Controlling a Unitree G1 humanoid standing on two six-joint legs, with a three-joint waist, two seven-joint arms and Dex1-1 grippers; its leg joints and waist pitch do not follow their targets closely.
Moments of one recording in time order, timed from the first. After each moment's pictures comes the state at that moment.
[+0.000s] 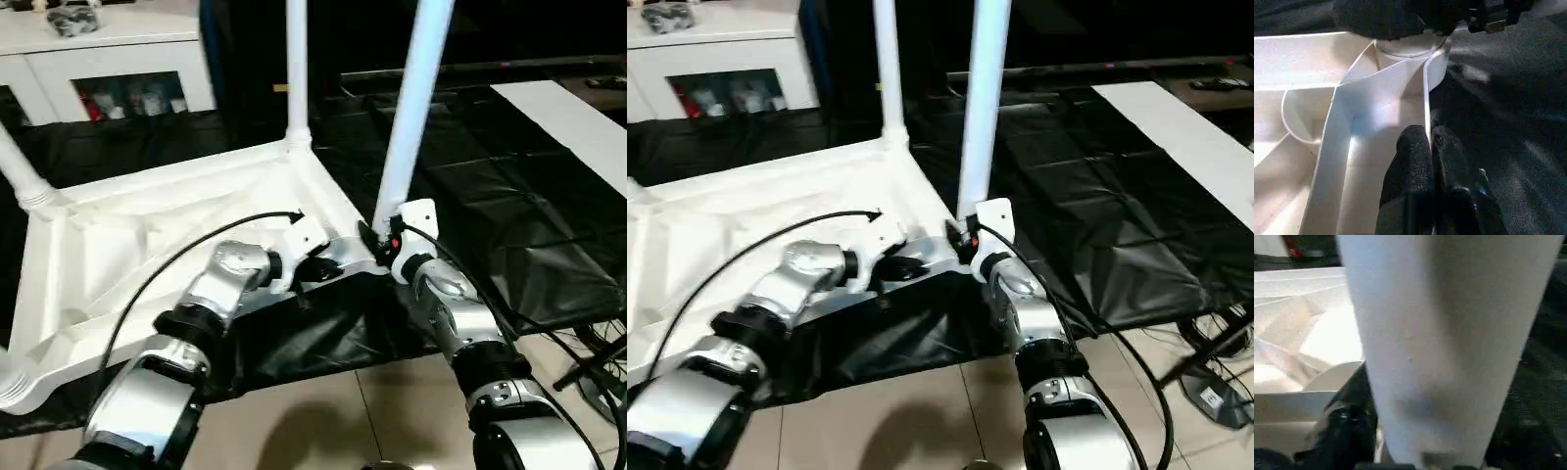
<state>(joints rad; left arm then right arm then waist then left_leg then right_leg) -0.75 0.16 -0.22 0.89 0.13 0.01 -0.96 -0.59 -0.05 -0.04 0.76 0.08 0.01 0.39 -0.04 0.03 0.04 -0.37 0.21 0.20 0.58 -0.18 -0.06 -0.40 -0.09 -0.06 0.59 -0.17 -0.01</state>
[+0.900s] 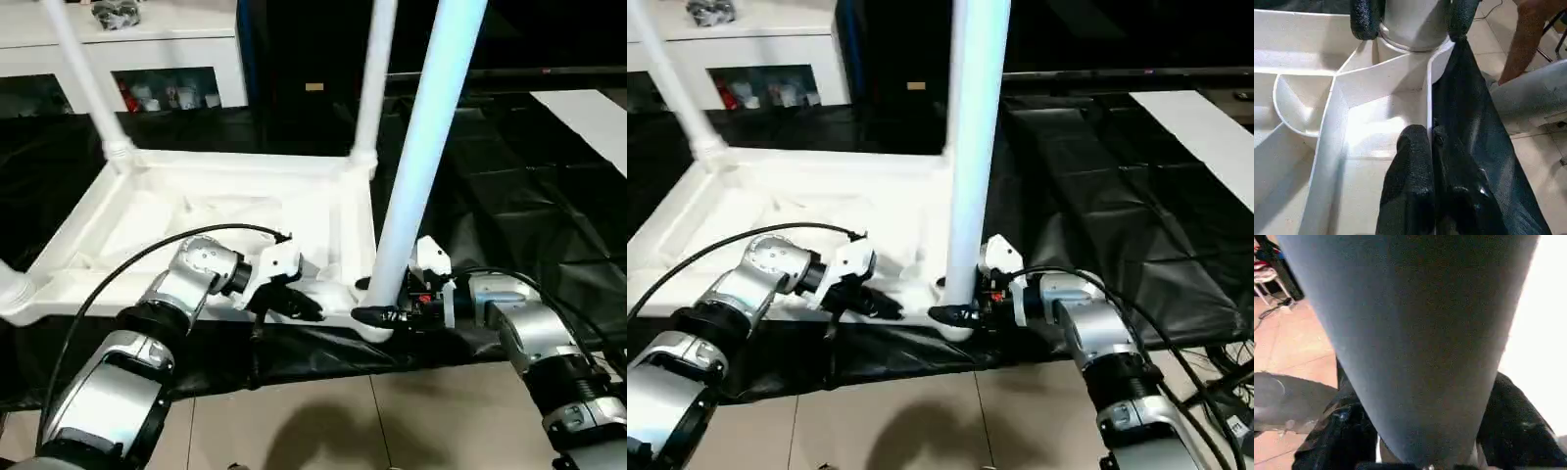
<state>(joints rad) -0.76 0.30 -0.28 0.95 0.08 -0.18 -1.45 -0.48 -0.37 0.19 0.54 0.18 0.13 1.31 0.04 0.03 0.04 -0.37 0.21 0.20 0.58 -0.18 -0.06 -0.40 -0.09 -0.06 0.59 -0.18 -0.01</state>
